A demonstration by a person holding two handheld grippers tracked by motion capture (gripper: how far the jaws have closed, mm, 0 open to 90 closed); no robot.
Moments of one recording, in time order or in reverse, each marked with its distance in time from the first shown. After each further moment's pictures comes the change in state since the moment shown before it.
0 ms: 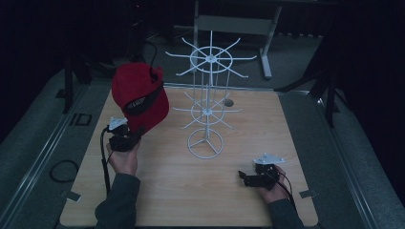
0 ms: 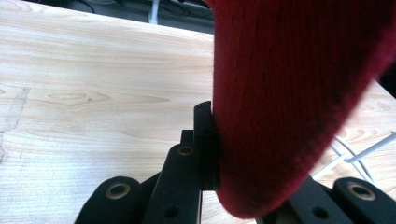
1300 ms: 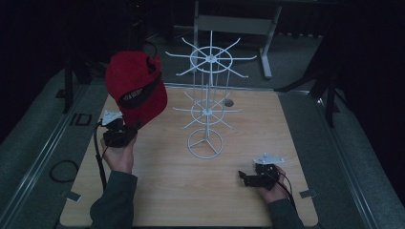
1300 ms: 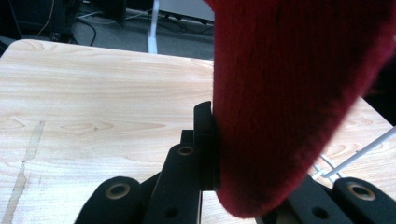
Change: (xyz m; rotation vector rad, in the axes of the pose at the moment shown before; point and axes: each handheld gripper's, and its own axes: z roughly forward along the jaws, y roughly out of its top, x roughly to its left) left arm -0.012 0.027 -0.027 -0.049 -0.004 0.033; right arm 0.000 0.000 0.000 -0.003 -0.001 -0.003
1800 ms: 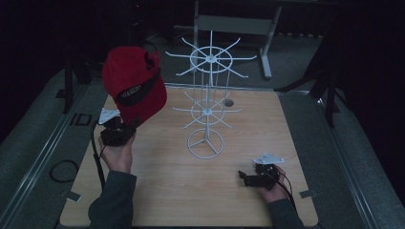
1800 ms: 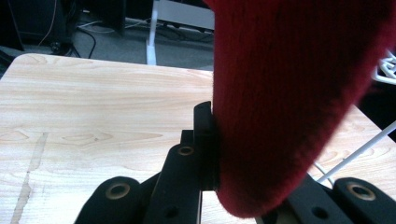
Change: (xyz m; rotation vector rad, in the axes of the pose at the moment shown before) left arm -0.004 0.009 -0.011 -0.028 -0.006 0.004; right arm 0.000 0.000 0.000 0.001 0.001 -0.002
